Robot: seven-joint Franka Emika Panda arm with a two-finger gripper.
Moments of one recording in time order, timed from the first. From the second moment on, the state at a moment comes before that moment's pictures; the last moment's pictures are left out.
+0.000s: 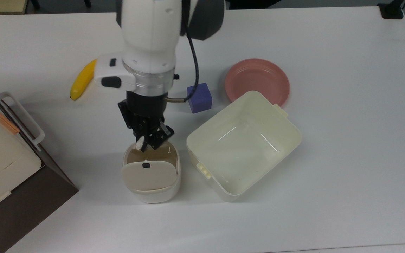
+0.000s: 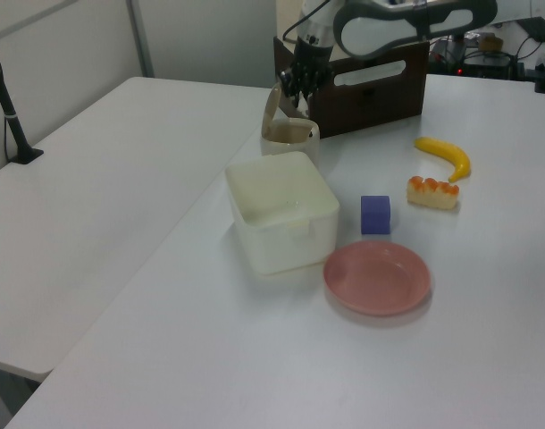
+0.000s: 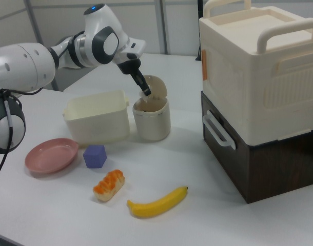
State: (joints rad) arm 0.02 0.60 0.00 -1.16 -0.22 2.11 0.81
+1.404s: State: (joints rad) arm 0.04 0.64 0.00 -1.15 -0.27 2.11 0.65
